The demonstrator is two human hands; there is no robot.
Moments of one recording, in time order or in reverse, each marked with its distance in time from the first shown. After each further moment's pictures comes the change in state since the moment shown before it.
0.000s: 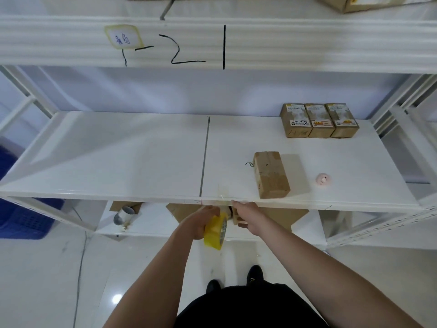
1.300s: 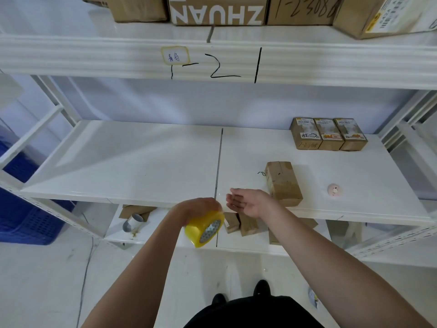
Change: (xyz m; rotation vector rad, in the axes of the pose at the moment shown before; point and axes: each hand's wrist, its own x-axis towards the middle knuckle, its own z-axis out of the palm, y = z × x) left_hand -0.066 0.045 -0.059 0.673 0.077 0.211; right_hand -0.044 -0.067 0.023 0.417 -0.227 -0.015
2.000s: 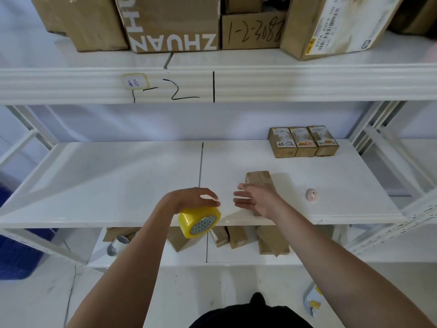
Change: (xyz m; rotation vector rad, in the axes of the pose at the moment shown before) left_hand 0.008 0.077 -0.023 0.286 -0.015 0.190; right_hand -0.025 -0.047 -0.062 -0.062 0.058 -0.251
